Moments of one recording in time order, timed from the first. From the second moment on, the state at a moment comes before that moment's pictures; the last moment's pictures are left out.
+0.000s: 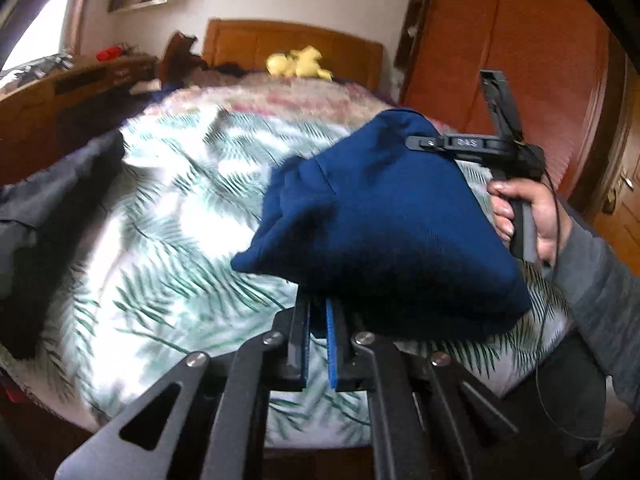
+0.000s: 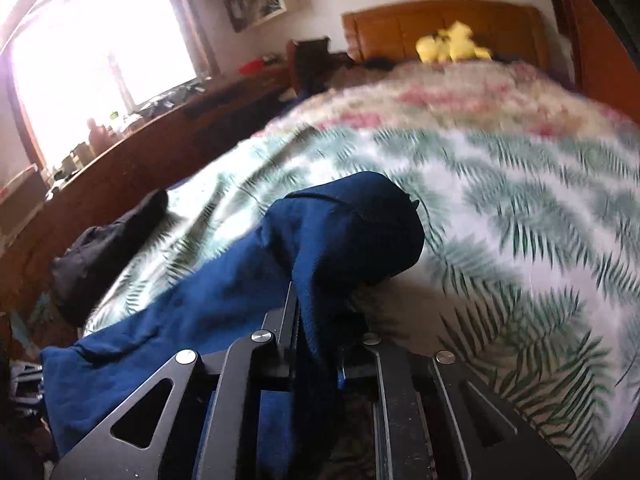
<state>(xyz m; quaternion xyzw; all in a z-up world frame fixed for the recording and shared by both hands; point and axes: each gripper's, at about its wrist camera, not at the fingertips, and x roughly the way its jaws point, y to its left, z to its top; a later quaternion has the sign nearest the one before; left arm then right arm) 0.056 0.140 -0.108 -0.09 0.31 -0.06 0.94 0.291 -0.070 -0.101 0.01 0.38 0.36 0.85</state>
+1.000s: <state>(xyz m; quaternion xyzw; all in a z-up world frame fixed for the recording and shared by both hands) -0.006 0.534 -0.072 -0.11 0.30 0.27 0.91 0.253 0.416 -0.050 -0.11 0.39 0.50 0.76</state>
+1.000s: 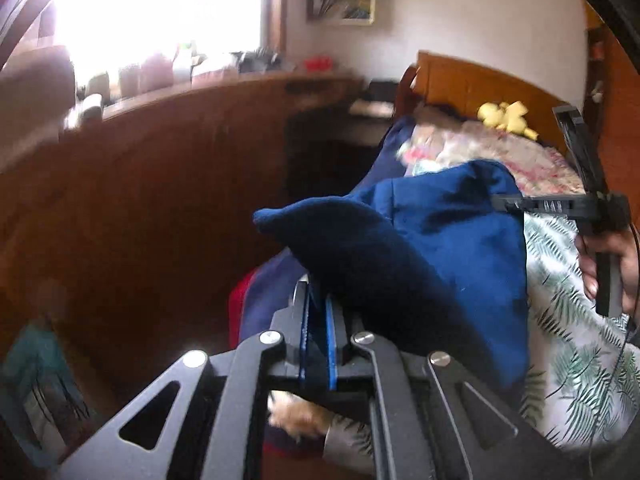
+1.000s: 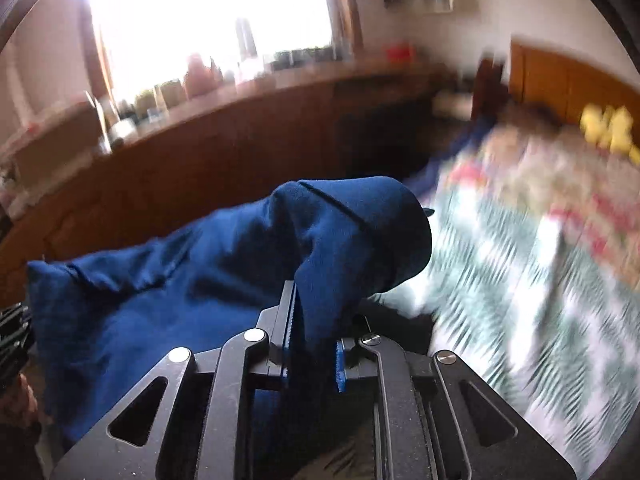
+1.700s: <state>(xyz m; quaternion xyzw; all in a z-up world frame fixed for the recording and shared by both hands) -0.052 0.450 -0.034 -0.09 0.27 0.29 0.92 0.154 0.262 -0.012 -0.15 0.31 0.49 0.80</state>
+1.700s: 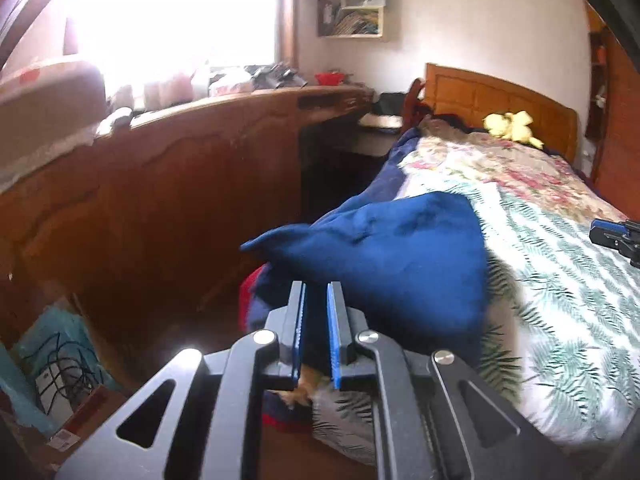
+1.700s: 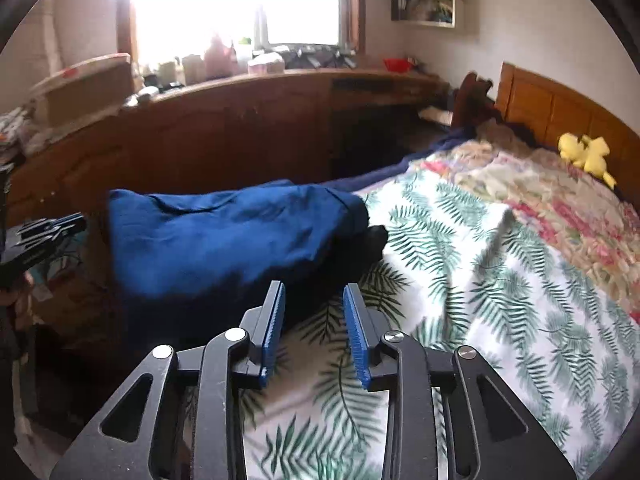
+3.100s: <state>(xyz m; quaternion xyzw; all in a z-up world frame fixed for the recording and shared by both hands) 0.043 0.050 0.023 -0.03 0.23 0.00 0.97 0.067 -0.139 0.050 -0.02 0.25 0.27 0.93</state>
